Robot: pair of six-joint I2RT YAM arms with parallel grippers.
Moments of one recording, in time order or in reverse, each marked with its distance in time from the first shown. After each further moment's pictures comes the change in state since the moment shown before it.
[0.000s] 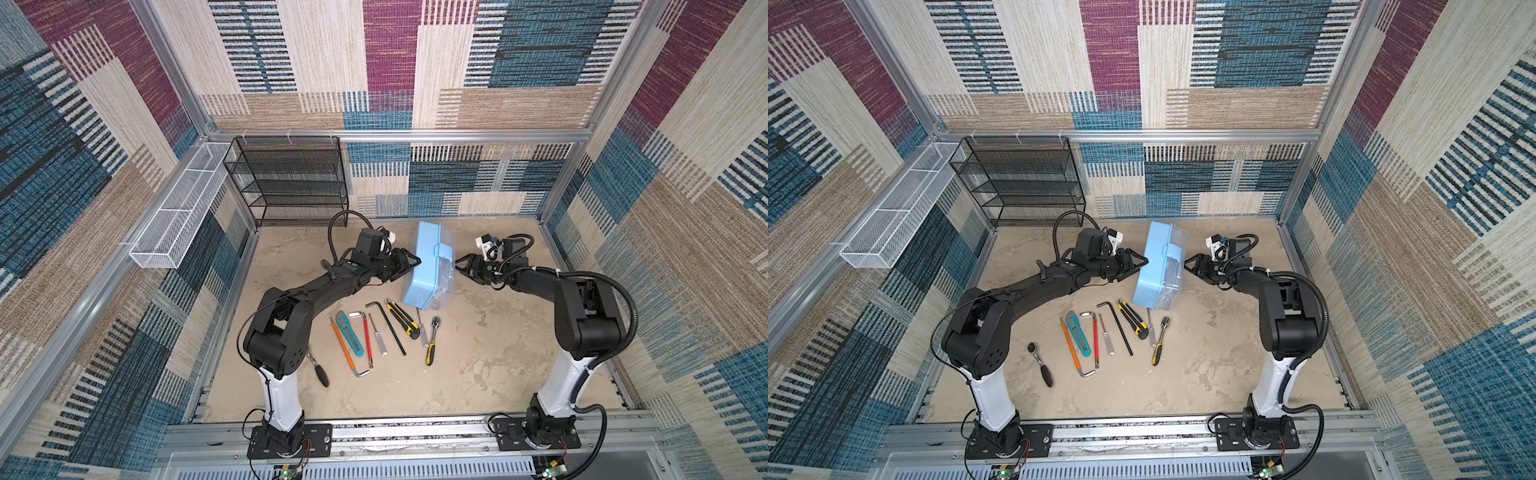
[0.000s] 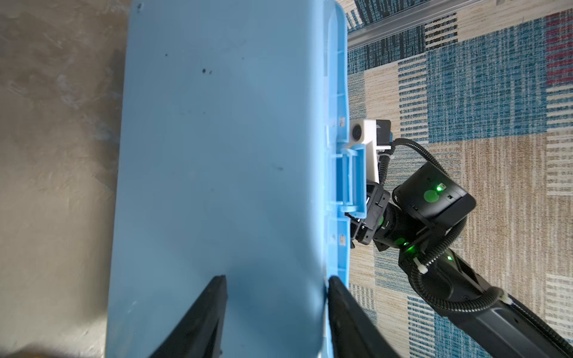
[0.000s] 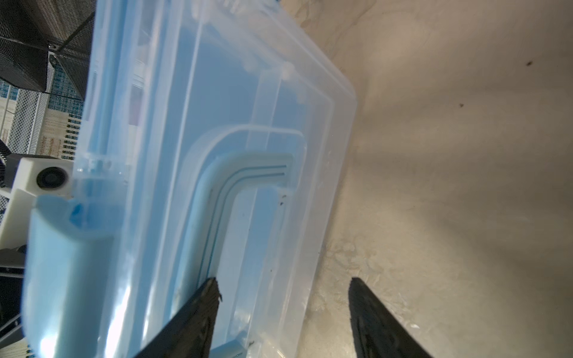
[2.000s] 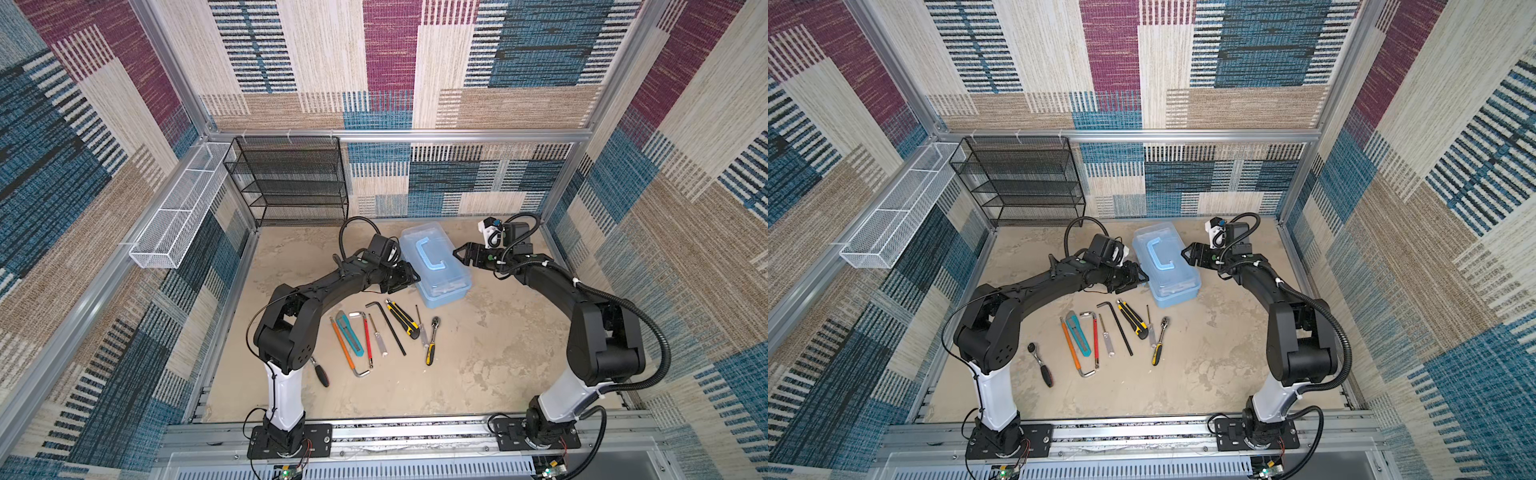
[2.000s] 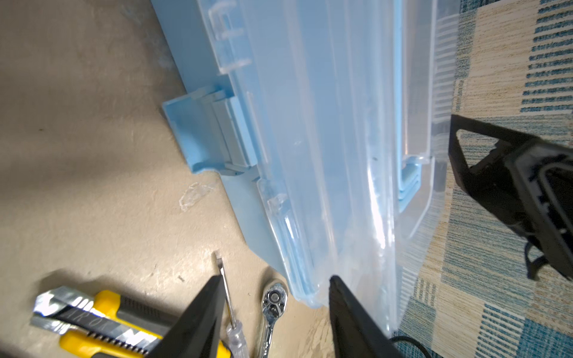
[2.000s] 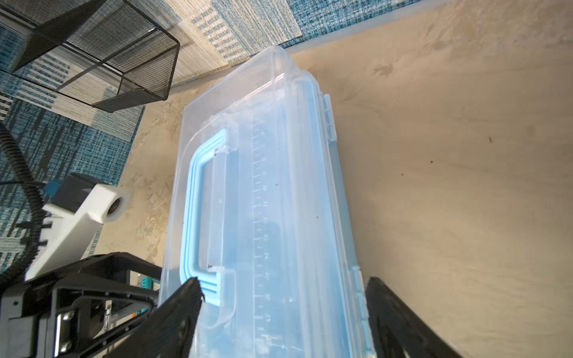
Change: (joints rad) left arm -0.045 0.050 0.084 -0.324 -0.106 0.127; right arm 0.077 -0.184 0.120 -0.285 0.316 -0.225
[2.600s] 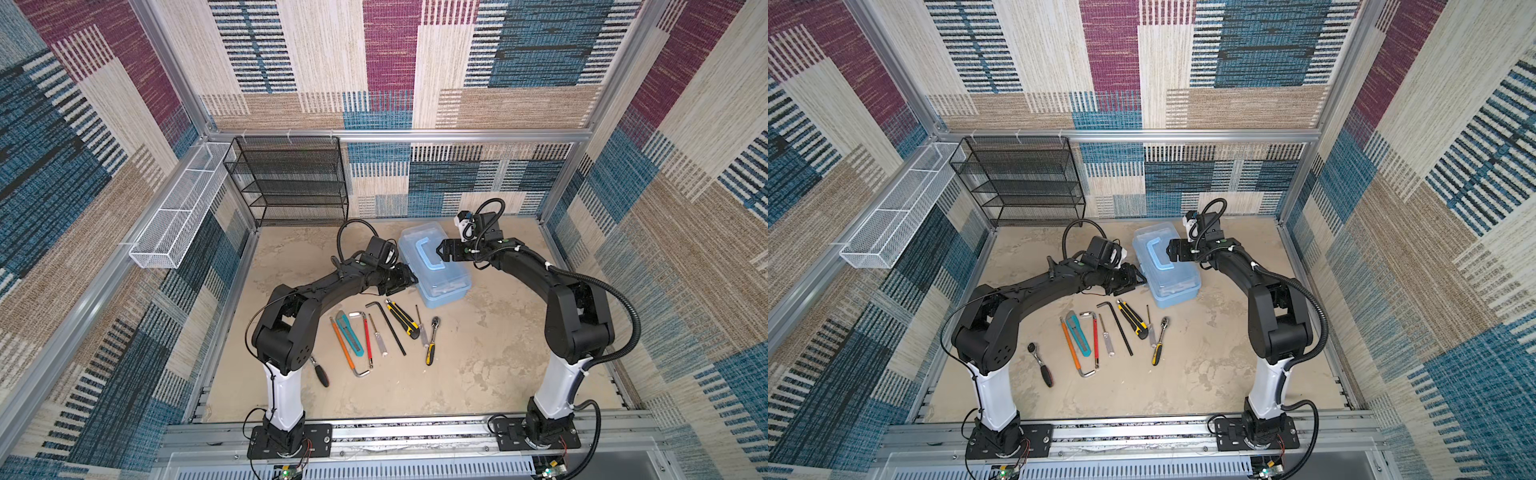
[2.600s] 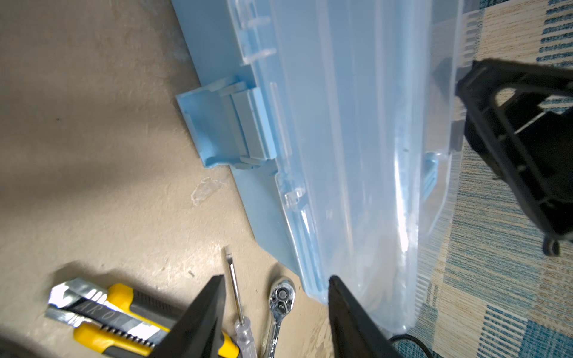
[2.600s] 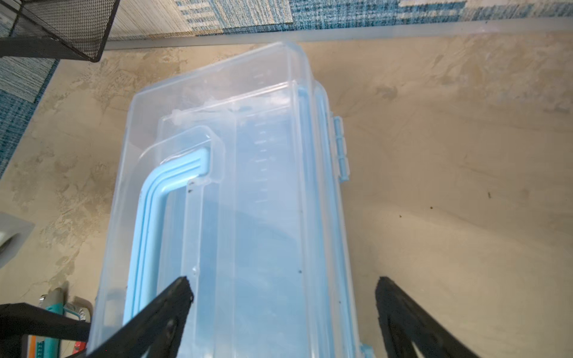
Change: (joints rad) left arm 0.013 -0.011 -0.035 0.016 0.004 -0.008; right arm 0.141 0.187 0.243 -0.130 0.246 -0.132
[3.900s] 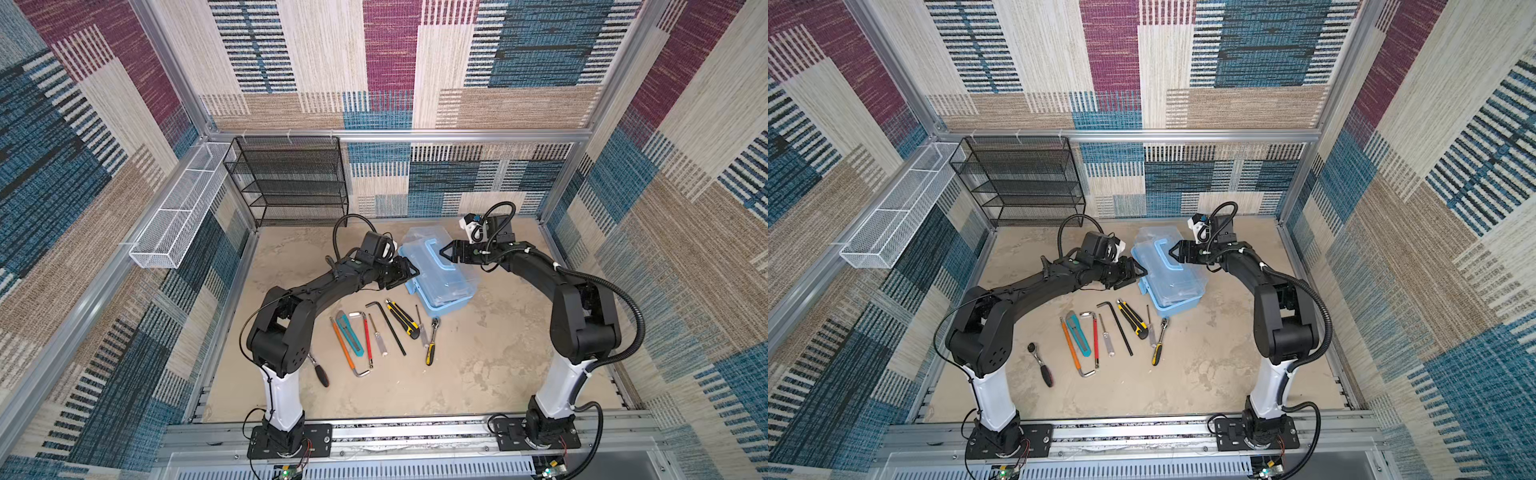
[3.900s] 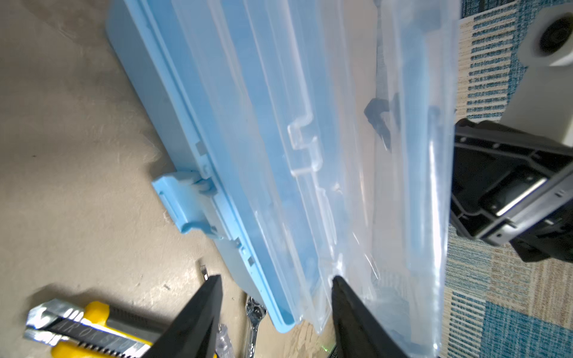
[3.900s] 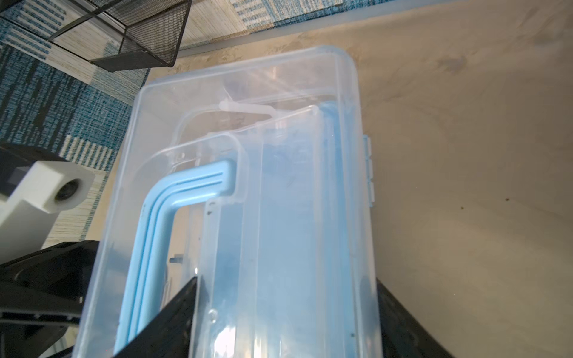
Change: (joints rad) left arm 0.019 -0.031 -0.012 0.085 0.057 -0.018; right arm -0.093 -0.027 -0.077 0.046 -0.328 0.064
